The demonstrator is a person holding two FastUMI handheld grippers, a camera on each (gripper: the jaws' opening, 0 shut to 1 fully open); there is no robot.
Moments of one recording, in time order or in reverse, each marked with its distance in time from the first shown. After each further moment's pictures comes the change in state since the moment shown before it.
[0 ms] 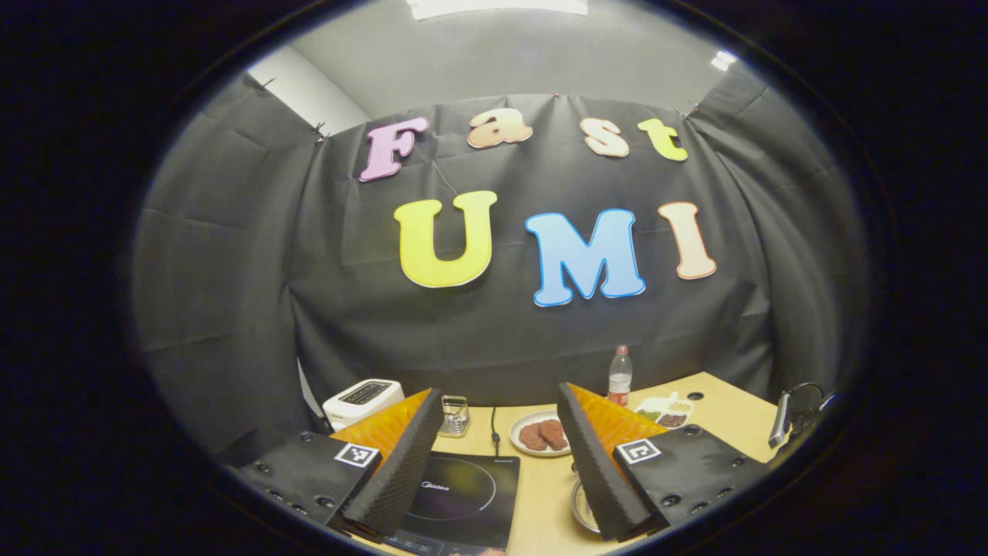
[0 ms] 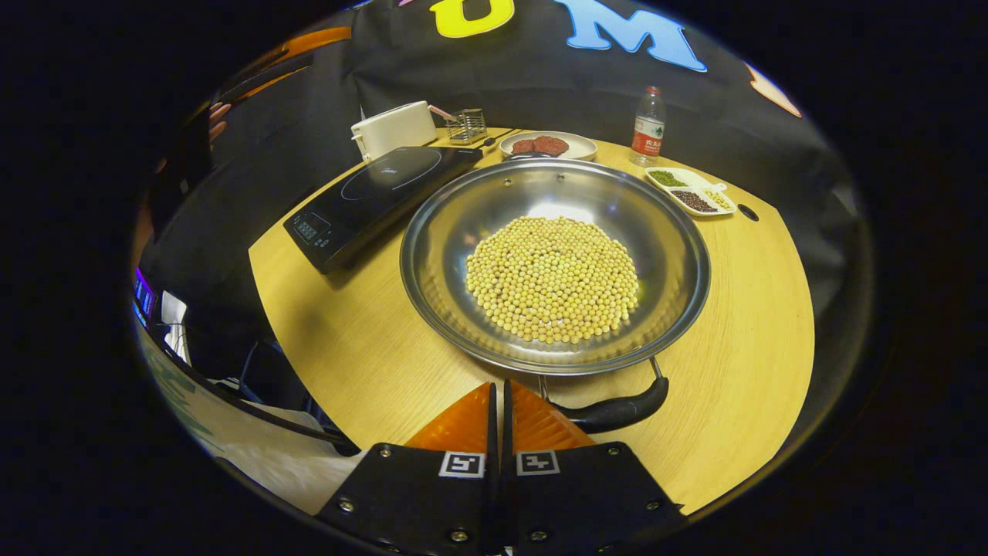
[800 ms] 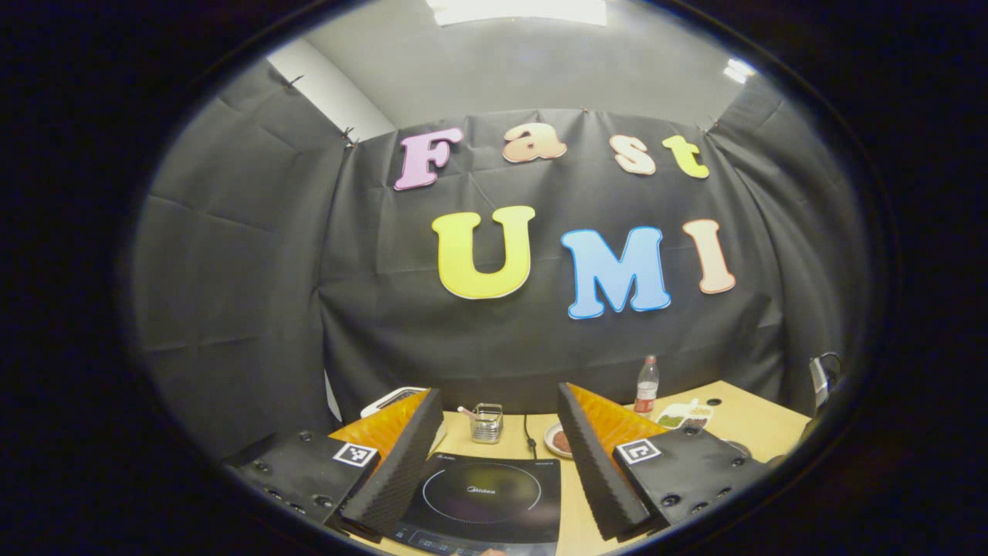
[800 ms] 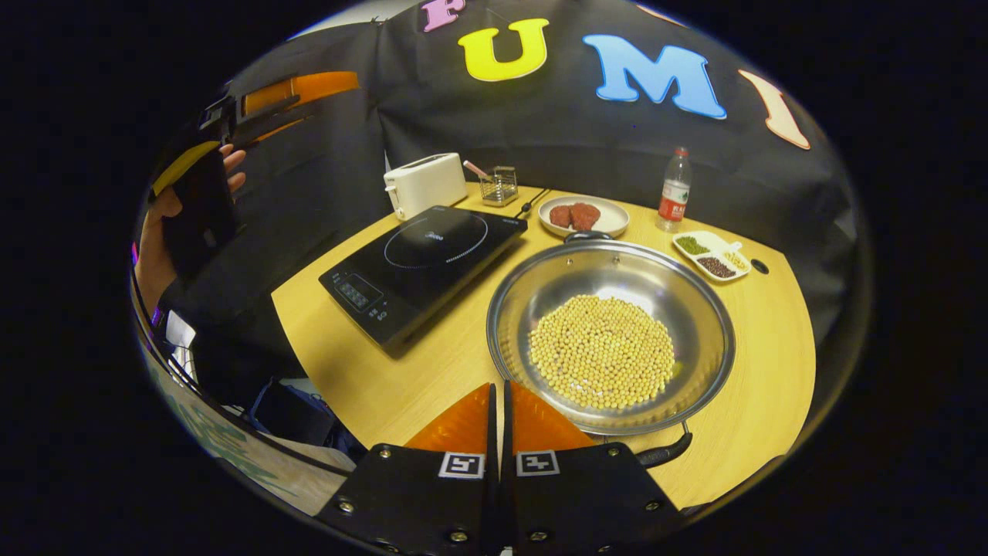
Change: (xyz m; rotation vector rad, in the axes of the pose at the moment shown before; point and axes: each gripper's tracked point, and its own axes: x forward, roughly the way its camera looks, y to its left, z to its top) left arm -0.029 0.082 0.013 -0.015 -0.052 0.063; right arm -0.017 0.079 0.058 -0.006 -0.176 0.051
